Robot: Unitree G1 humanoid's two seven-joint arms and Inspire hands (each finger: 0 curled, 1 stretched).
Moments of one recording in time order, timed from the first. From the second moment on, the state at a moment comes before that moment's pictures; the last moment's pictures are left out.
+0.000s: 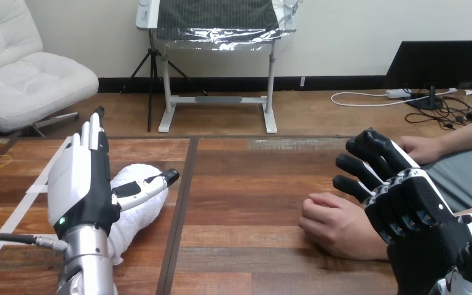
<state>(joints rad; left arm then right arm) -0.04 0.15 -0.02 0.02 0.68 0.17 0.23 0.71 -0.15 0.11 -0.55 0.29 -0.54 0.28</state>
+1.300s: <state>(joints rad) -0.17 0.15 -0.14 0.07 0.80 0.57 0.13 0.71 -0.16 0.11 -0.55 0.30 -0.54 0.28</state>
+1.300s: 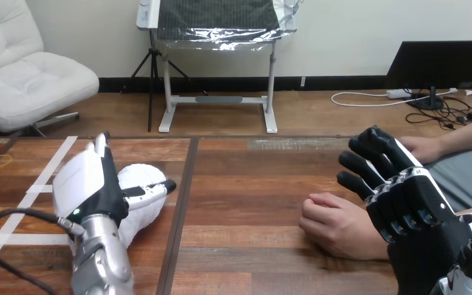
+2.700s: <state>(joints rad) -0.32 0.18 -0.22 0.15 0.80 0.69 -0.01 0.71 -0.16 0.11 -0.55 0.31 -0.53 0.28</state>
